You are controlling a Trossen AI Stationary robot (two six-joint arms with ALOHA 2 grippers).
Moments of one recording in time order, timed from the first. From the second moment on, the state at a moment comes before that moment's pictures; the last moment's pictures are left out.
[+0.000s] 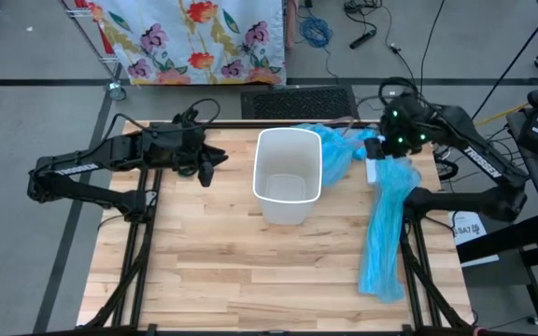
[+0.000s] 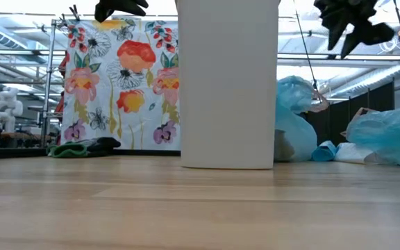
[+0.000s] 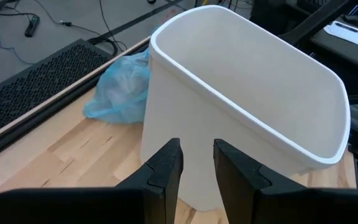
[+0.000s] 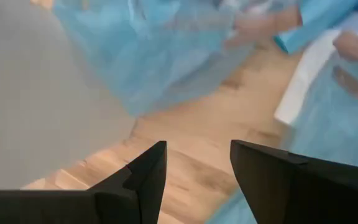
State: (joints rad) left arm 0.18 0.99 1.16 -0.65 -0.13 -0.40; right arm -0.72 1.03 1.30 -1.41 -0.19 0.63
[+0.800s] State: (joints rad) left arm 0.18 0.99 1.16 -0.72 -0.13 -0.35; right arm -0.52 0.88 0.81 -1.41 -0.05 1.06
